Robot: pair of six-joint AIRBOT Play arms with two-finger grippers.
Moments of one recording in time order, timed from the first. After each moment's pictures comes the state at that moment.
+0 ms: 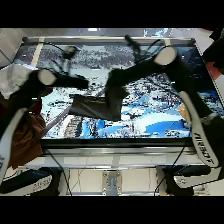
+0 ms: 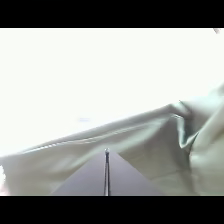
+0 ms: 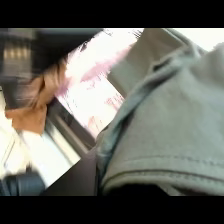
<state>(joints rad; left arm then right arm) -0.20 -1.20 1.28 1.18 -0.89 -1.25 0.48 -1.58 1.72 -0.84 1.13 1.50</state>
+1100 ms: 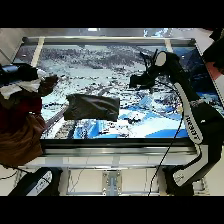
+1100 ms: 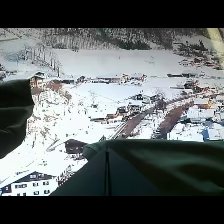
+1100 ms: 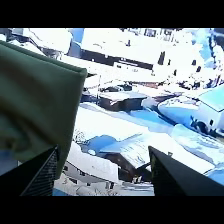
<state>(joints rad) 0.13 -0.96 1.27 1.20 -0.99 -1.26 0.20 -1.77 1.74 -1.18 1.36 1.64</state>
